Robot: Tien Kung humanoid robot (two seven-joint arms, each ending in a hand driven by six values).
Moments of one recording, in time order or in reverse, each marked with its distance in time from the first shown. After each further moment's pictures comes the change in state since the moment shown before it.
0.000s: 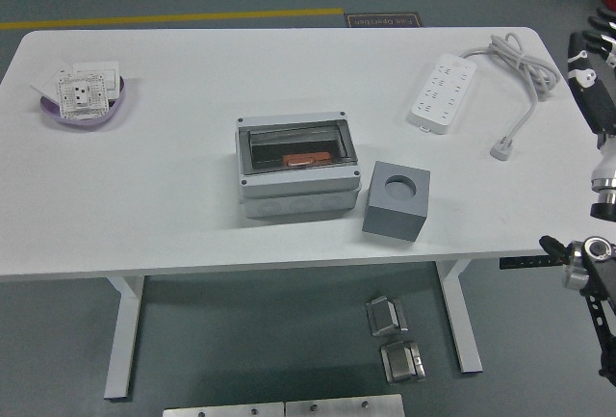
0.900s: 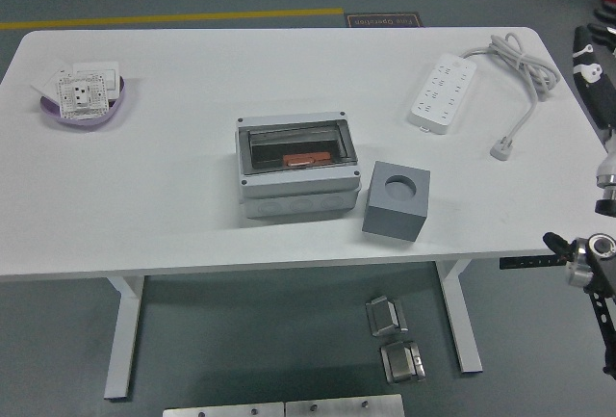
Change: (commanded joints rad) left arm 0.009 0.002 -0.071 0.000 0.077 -0.006 -0.006; right arm 0.004 -0.018 -0.005 0.008 0.012 -0.009 0.017
